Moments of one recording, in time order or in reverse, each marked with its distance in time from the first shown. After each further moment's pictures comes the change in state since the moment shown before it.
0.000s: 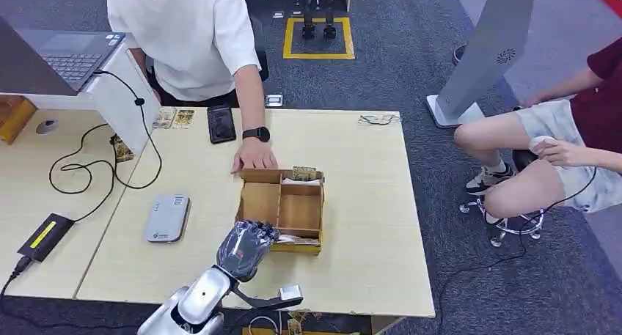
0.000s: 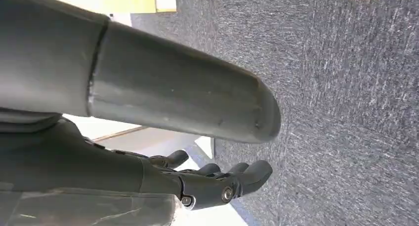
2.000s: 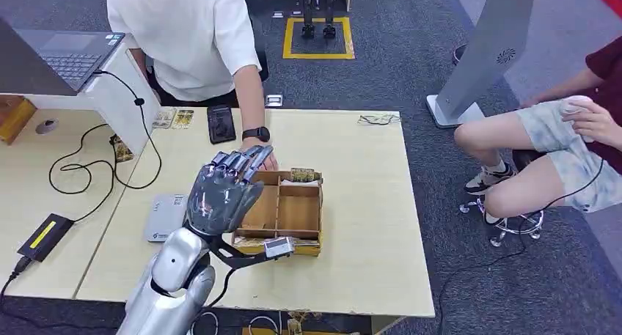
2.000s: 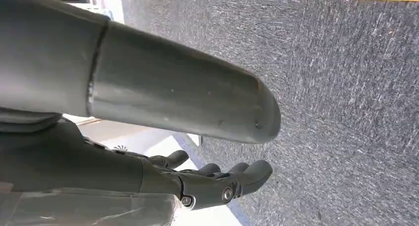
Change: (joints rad) left arm -0.030 -0.123 0.264 -0.309 0.000 0.125 -0.234; right arm -0.009 -0.024 0.074 0.075 0.000 -0.037 -0.026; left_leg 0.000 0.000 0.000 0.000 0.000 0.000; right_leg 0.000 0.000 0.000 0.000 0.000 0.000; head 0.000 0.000
